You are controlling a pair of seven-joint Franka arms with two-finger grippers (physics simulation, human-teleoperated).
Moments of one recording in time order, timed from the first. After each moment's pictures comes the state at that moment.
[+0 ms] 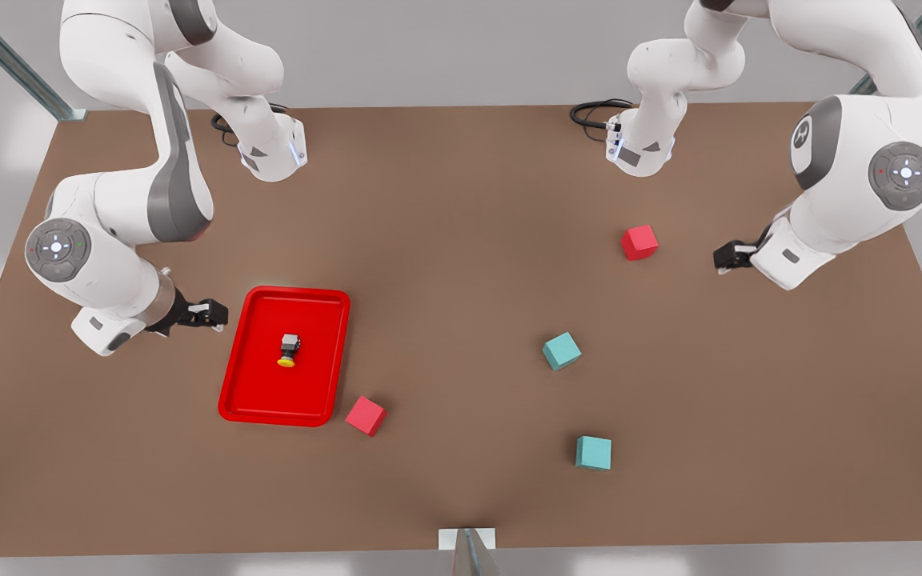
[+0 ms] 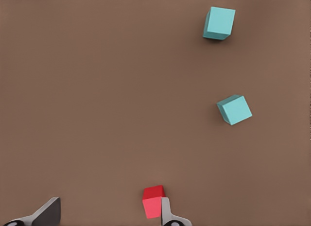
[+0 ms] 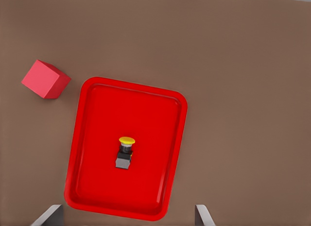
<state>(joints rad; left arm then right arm) 0.01 0.16 -0.12 -1.43 0.06 1.45 -0.10 0.03 0.30 0.11 -1.41 -0.06 1.66 0.05</state>
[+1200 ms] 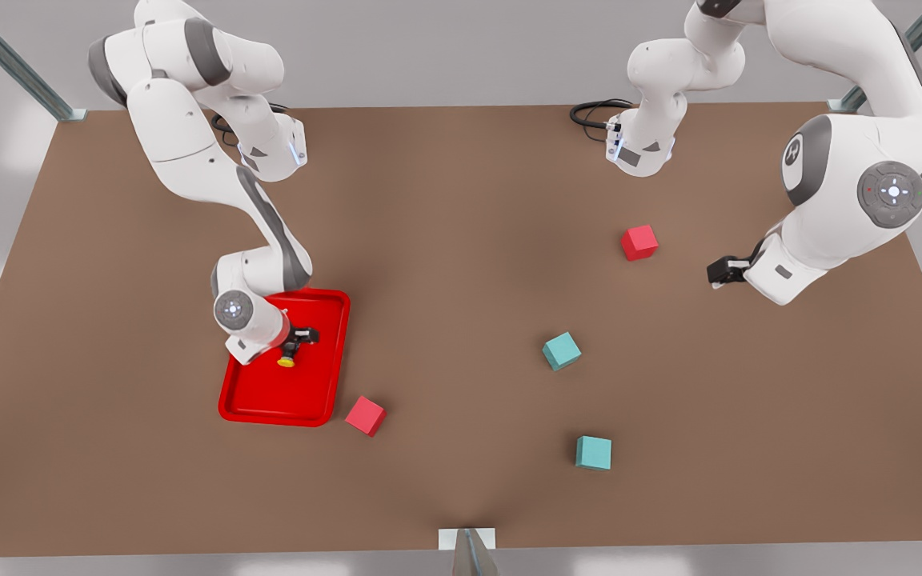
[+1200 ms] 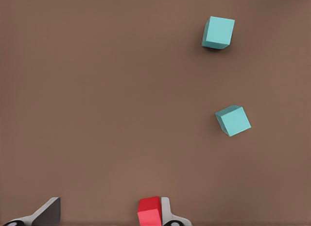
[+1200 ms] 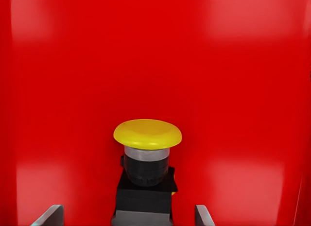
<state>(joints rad) 0.00 0.19 -0.13 -1.43 0.06 1.50 -0.12 0.10 0.51 0.11 -2.06 -0.03 2.45 0.27</state>
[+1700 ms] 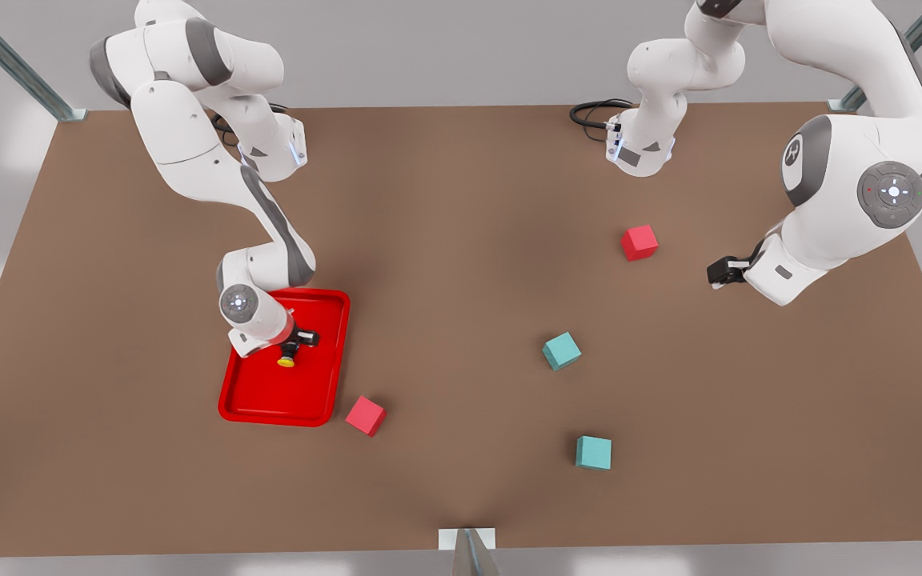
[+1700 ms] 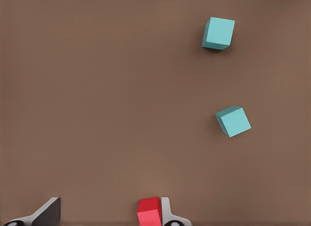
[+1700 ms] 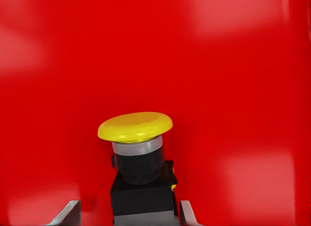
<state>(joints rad) 0.00 0.19 -0.13 -1.43 0.06 1.50 -0.12 0.11 0.51 0.11 -2.10 -0.03 2.52 0.44</state>
